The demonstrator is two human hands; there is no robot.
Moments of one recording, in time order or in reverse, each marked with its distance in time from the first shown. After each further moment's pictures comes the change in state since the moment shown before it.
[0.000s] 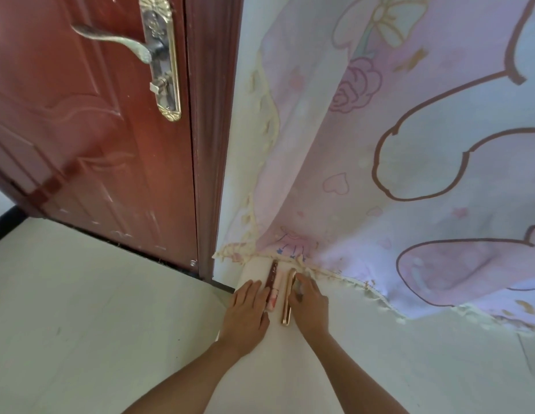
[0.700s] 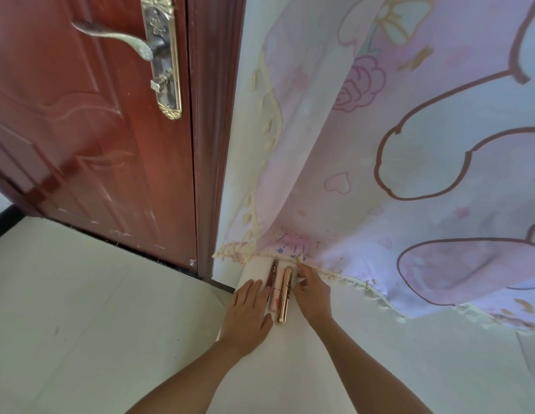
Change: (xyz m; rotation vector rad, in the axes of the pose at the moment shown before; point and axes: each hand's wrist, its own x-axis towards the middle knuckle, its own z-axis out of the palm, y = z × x) left_hand -0.001 0.001 -0.002 0.000 -0.037 0.008; right_hand 0.019 -0.004 -0.010 0.102 -0.021 0.017
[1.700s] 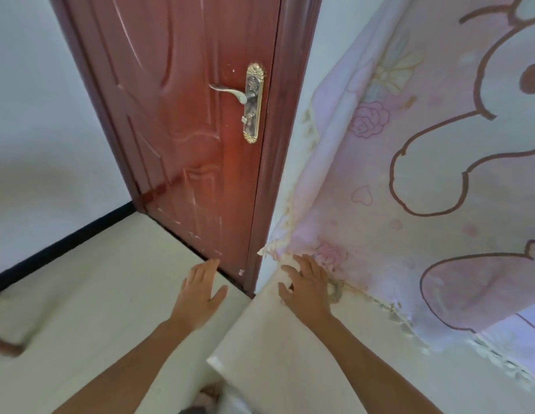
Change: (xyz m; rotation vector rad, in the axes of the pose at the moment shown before) left_hand -0.103 -0.033 -0.109 -0.149 0.128 -0.554; right_hand -0.068 -0.049 -0.022 -0.420 0.068 -0.779
